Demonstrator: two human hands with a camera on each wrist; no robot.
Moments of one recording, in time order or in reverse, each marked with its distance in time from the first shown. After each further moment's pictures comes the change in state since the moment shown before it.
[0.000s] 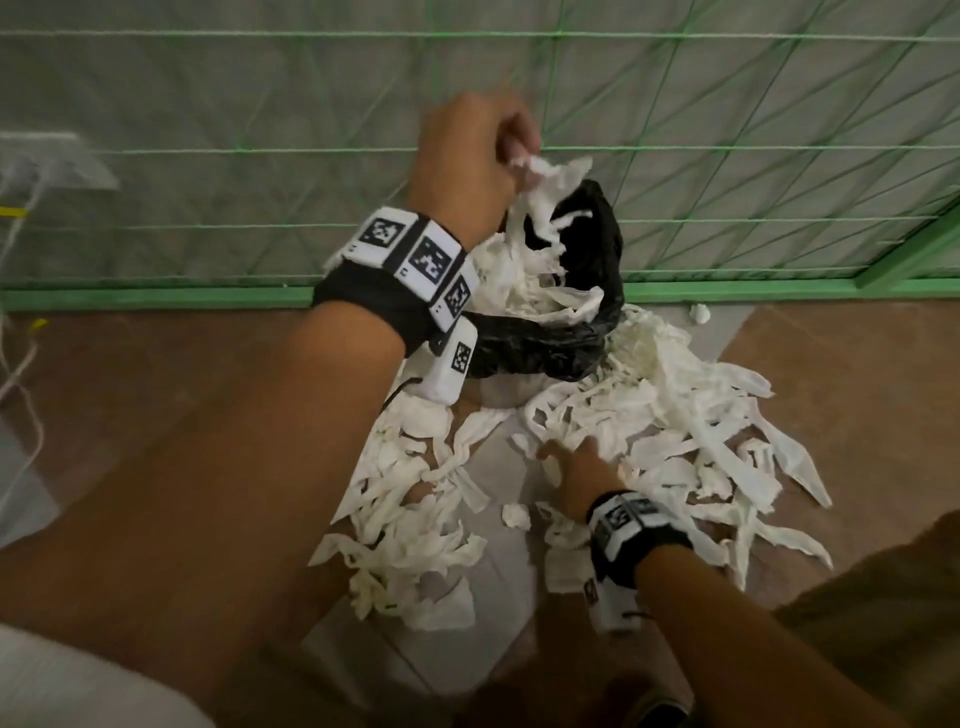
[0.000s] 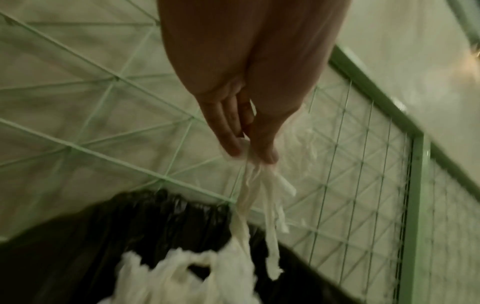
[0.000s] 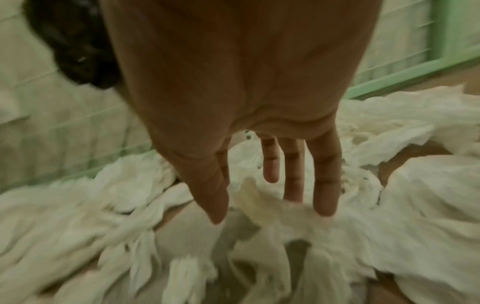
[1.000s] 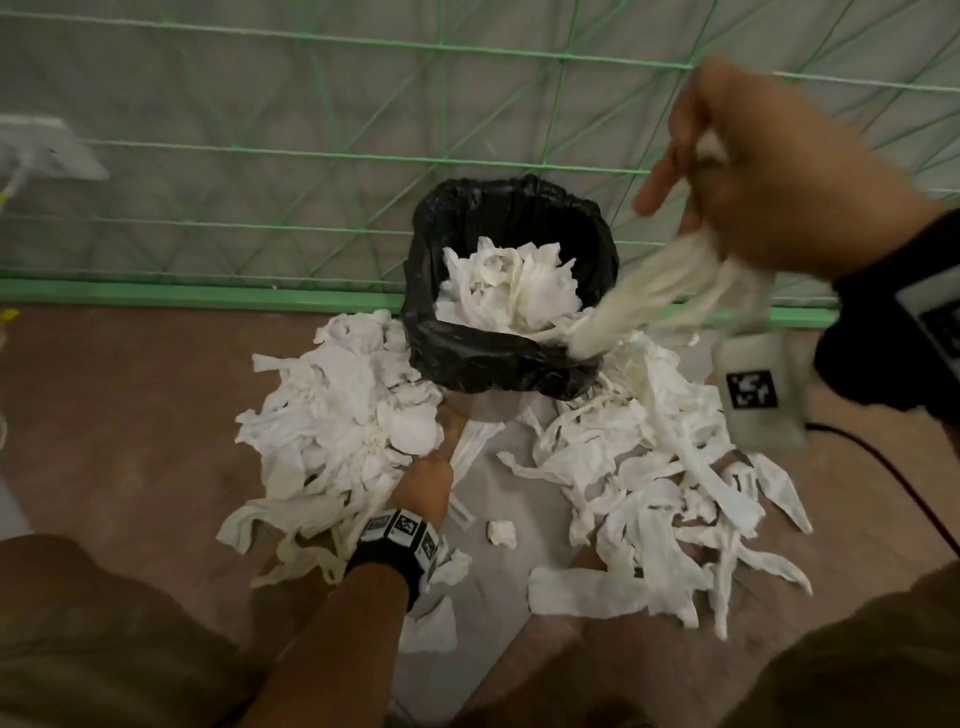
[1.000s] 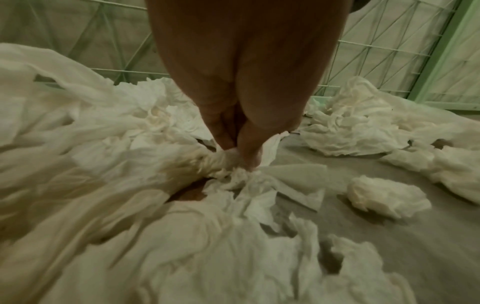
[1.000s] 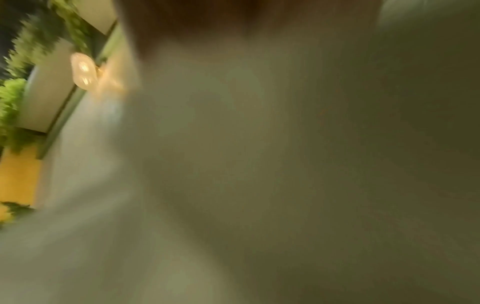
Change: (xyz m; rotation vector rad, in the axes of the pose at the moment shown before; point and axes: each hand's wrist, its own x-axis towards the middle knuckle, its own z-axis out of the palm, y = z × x) left_hand -0.233 -0.197 0.112 0.717 -0.663 -0.275; right_hand -0.122 -0.086 -0.293 0.022 0.644 -0.534
